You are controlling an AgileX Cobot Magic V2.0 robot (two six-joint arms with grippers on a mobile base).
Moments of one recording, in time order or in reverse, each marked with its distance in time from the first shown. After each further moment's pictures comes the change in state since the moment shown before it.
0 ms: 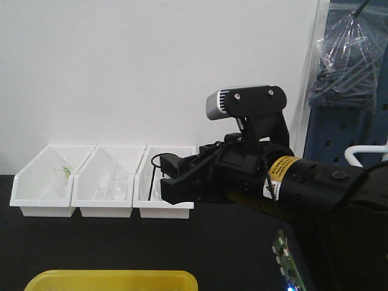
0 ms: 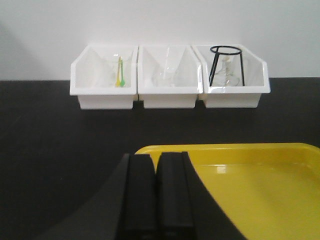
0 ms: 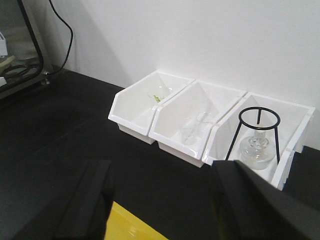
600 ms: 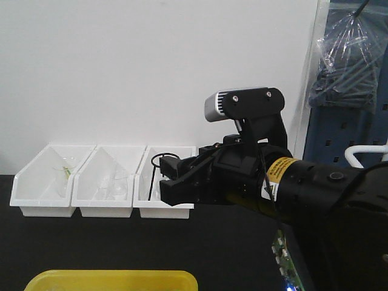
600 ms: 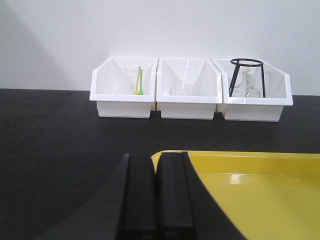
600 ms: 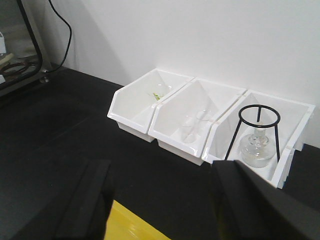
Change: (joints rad) left arm 0.096 -0.102 0.132 -0.215 -0.136 0.227; right arm 0.000 0.005 0.000 0.000 0.000 0.000
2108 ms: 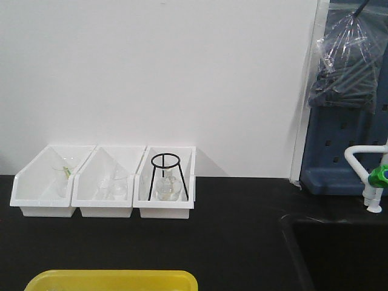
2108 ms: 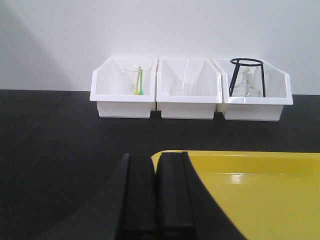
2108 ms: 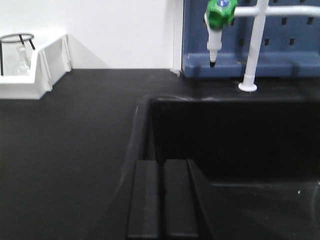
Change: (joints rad) left arm 0.000 0.000 0.000 0.003 0.000 0.002; right arm -0.671 -1.269 1.161 0.045 0.082 -0.158
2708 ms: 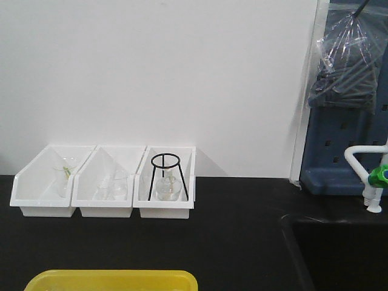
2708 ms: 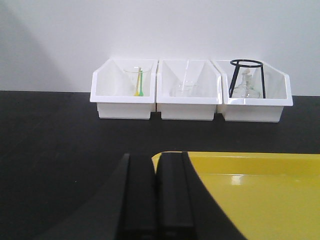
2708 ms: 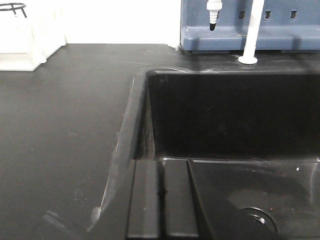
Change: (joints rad) left arm 0.000 0.000 0.000 0.000 -0.005 0.001; right arm 0.000 -0.118 0.081 0.004 0.083 -0.007
